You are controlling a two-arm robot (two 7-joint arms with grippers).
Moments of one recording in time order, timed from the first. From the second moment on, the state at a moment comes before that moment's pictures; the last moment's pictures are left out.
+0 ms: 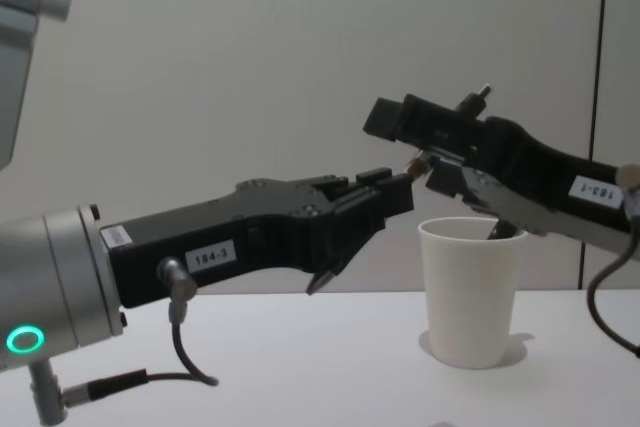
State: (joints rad) left arm -0.14 0.29 0.23 -1.63 -0.40 0.01 -0.85; right arm 0.03 0.28 -0.30 -1.80 0.85 0.22 0.38
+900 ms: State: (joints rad) left arm -0.14 0.29 0.23 -1.63 -0.40 0.01 -0.85; right arm 0.03 0.29 -0.31 -1.80 0.86 0.21 0.38
